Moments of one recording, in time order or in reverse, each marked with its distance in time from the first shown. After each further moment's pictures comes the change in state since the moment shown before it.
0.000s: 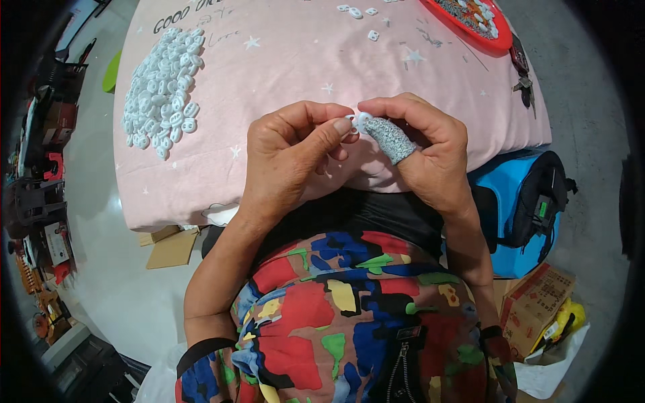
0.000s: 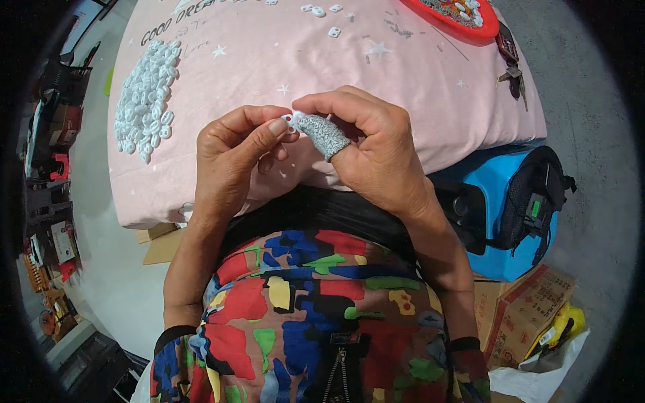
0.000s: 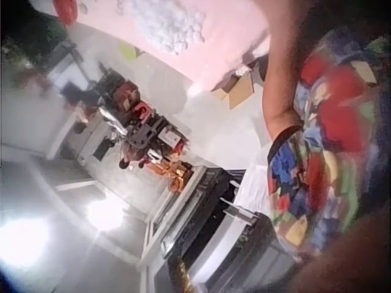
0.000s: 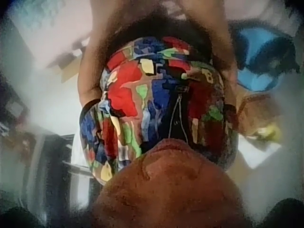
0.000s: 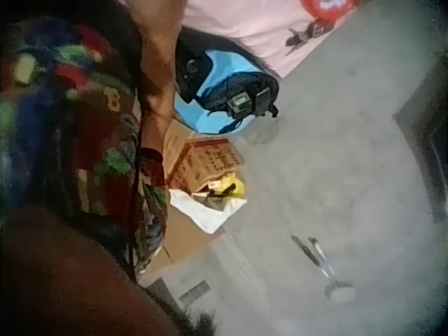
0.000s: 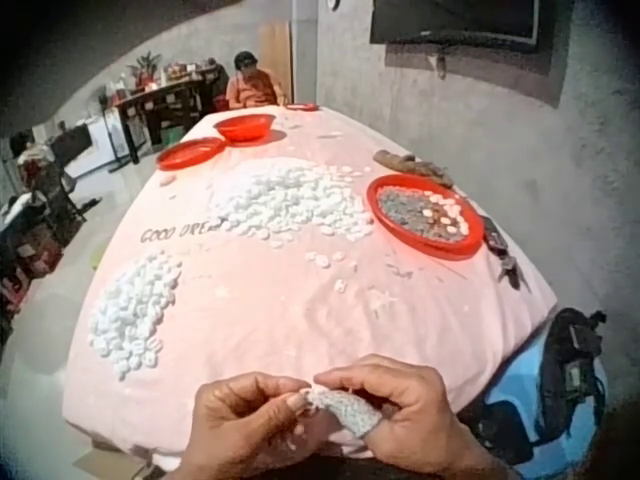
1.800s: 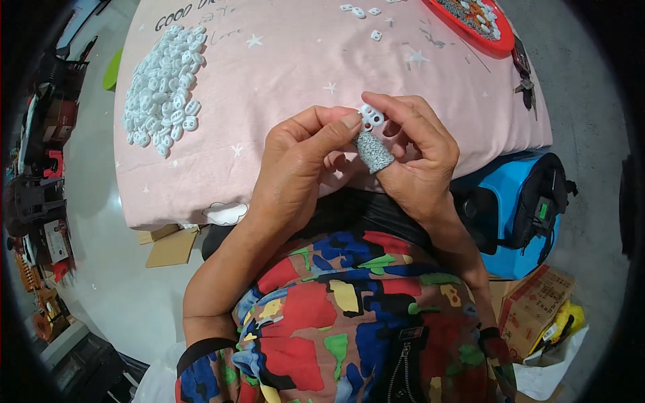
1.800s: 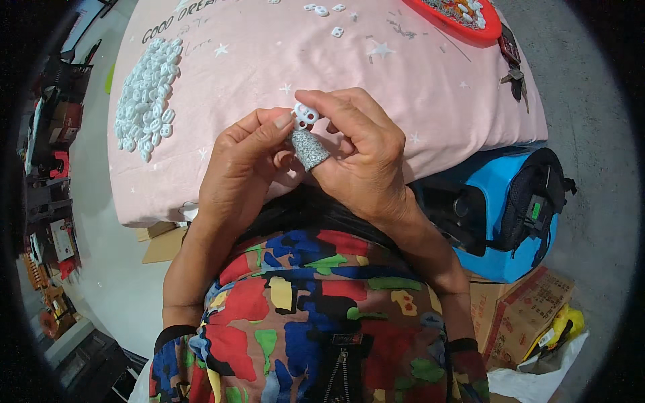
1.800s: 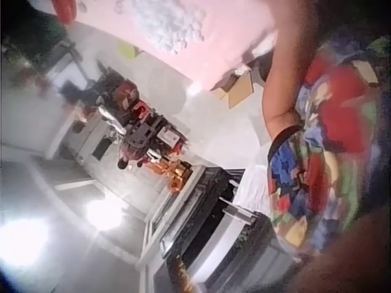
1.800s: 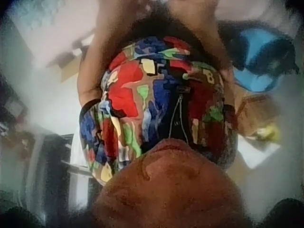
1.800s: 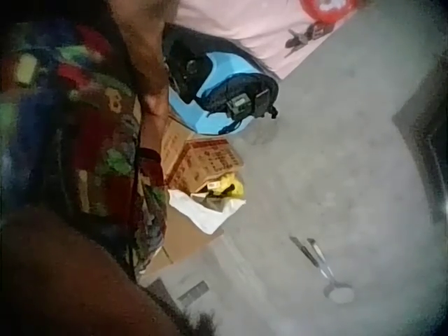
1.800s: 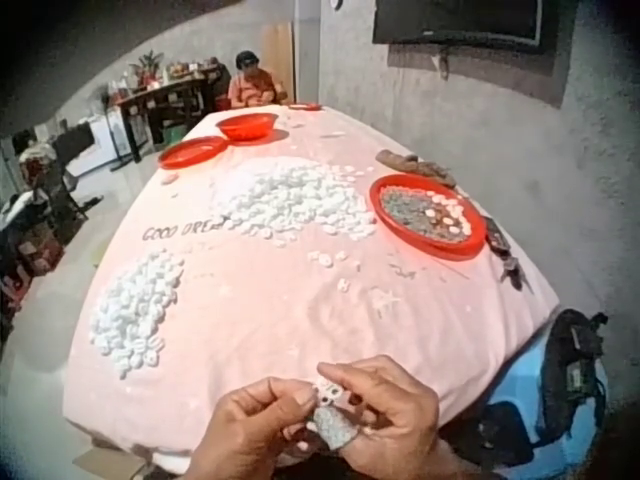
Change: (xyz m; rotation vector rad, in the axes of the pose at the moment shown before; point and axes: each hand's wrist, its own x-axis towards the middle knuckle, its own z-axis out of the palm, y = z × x) left_hand -0.006 0.004 0.015 -0.429 0.034 -0.283; right_hand -0.007 0.007 0.024 -0.158 0.249 -0.157
